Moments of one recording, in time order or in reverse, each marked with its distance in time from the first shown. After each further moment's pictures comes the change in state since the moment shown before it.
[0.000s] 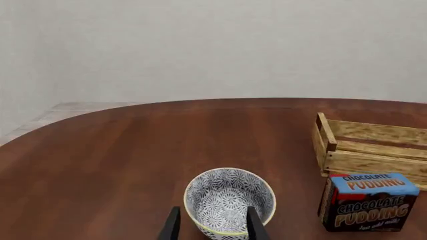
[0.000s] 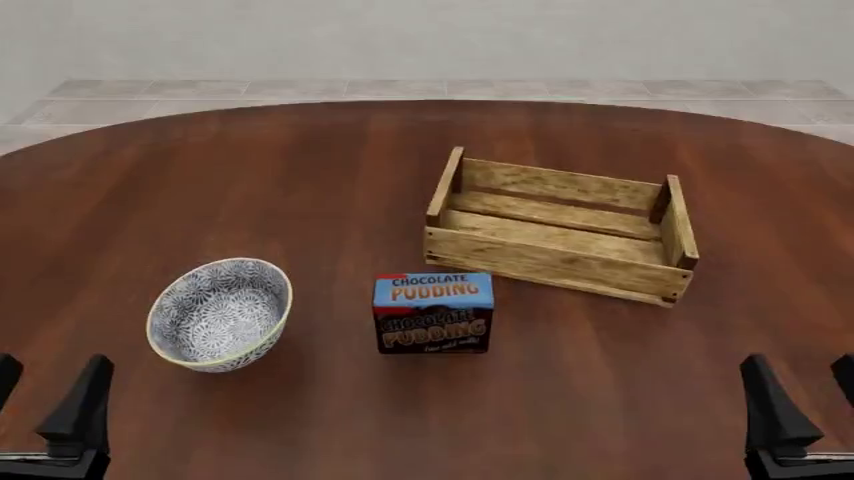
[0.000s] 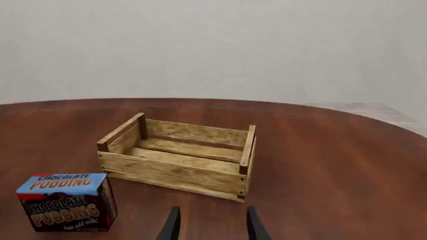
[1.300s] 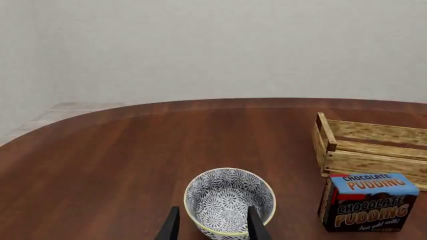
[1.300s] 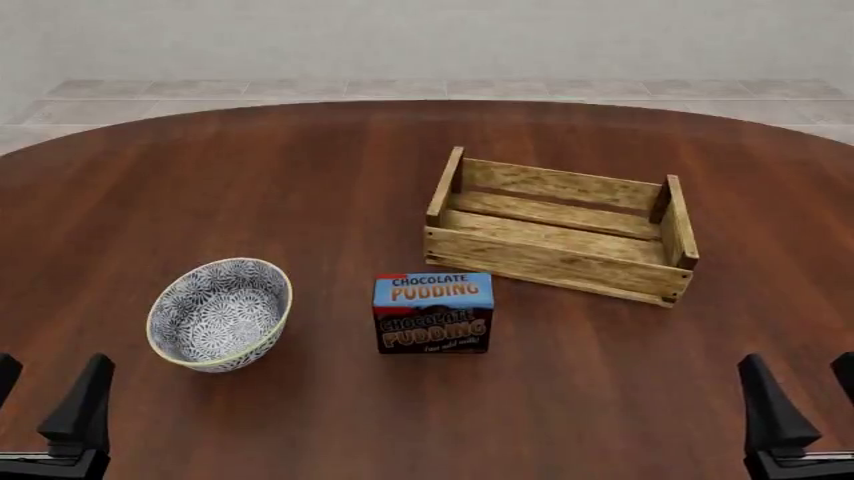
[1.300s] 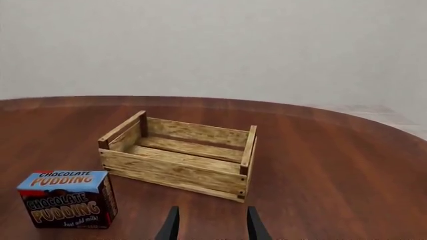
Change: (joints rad) left arm 0.000 0.005 -0.003 -0.001 0.000; right arm 0.011 0.001 -0.011 0.015 -0.017
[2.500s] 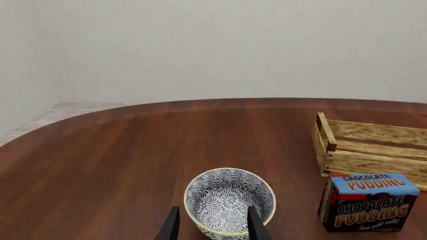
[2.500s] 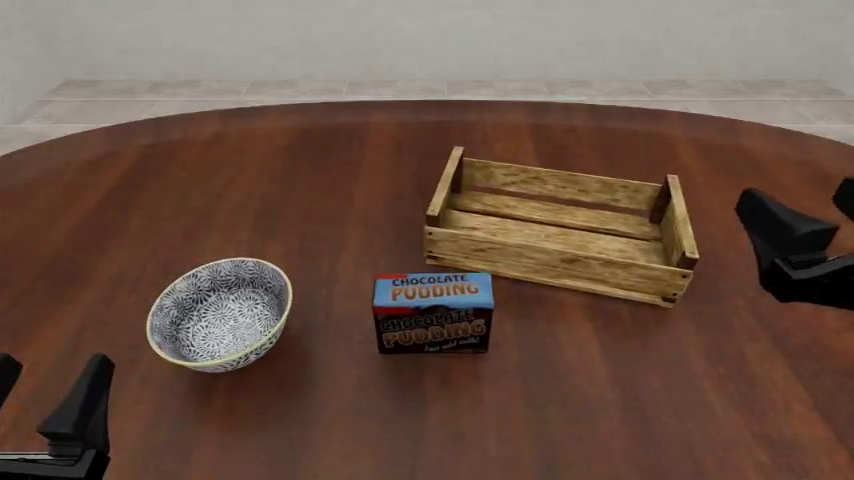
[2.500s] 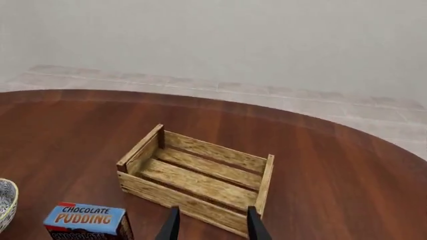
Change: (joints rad) left arm 0.000 0.000 0.000 0.000 0.000; right arm 0.091 0.578 -0.584 0.149 -0.034
